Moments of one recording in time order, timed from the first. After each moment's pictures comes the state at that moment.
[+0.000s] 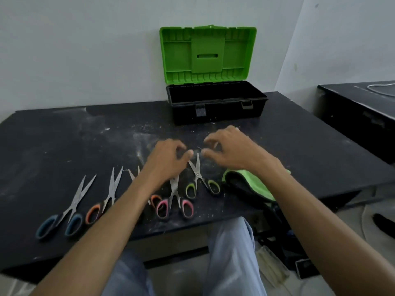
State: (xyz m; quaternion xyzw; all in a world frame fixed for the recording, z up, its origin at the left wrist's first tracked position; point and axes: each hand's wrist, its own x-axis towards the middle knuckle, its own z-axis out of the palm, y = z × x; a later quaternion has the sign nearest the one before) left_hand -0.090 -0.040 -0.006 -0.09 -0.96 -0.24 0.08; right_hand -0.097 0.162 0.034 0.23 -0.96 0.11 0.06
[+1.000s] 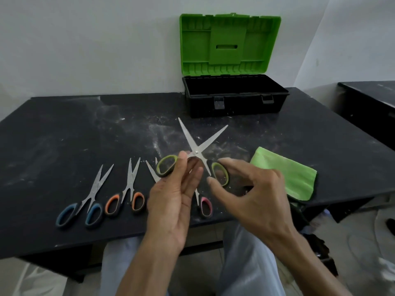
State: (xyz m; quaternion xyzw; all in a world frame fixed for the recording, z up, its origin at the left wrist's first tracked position) left_hand 0.040 -0.026 0.014 0.16 -0.36 -0.92 0.04; right_hand 0.028 0.122 -0.001 0.17 -0.84 0.44 0.27
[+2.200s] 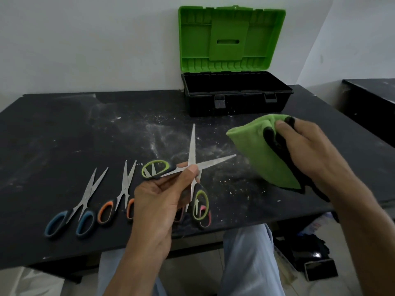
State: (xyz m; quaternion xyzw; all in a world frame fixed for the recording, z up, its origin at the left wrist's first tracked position) left_hand 0.035 -0.037 0.017 0.17 -0.55 -0.82 0.07; right_hand -0.043 0.189 0.060 -0.01 -0.91 0.40 0.10
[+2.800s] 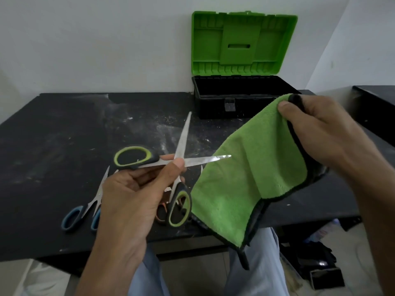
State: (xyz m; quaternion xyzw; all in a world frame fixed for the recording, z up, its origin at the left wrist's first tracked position) left_hand 0.056 -0.070 0.050 0.16 -0.60 -0.77 0.16; right_hand -0.036 0.163 0.107 0.07 -0.92 0.35 0.14
